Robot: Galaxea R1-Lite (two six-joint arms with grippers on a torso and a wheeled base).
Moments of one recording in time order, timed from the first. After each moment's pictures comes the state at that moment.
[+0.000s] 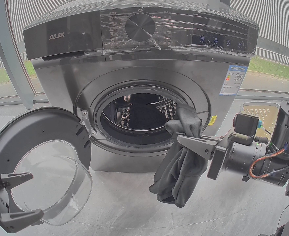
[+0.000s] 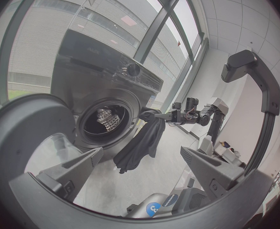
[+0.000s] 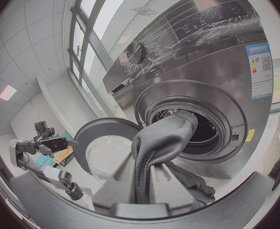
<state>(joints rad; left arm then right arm) -0.13 0.62 -0.36 -0.16 -0.72 -0.16 0.84 1.49 -0.62 -0.79 0.03 0.29</state>
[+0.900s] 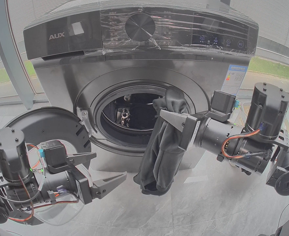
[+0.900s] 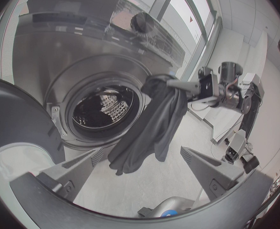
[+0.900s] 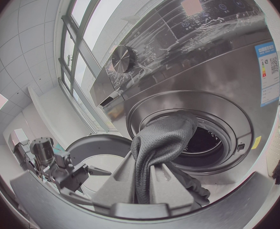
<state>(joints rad) -0.67 1.35 -0.42 -0.67 -0.10 -0.15 0.85 1.65 -0.82 -0.82 -0.08 0.35</state>
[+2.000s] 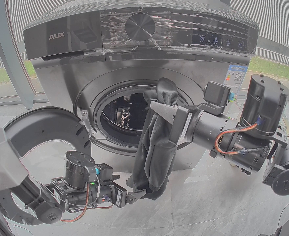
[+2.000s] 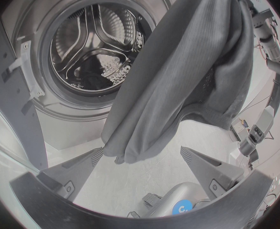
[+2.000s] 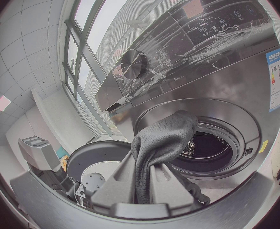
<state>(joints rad) -0.65 1.89 -0.42 -0.95 -0.12 -0.14 0.89 1.67 -0.89 -0.83 -0.10 0.35</state>
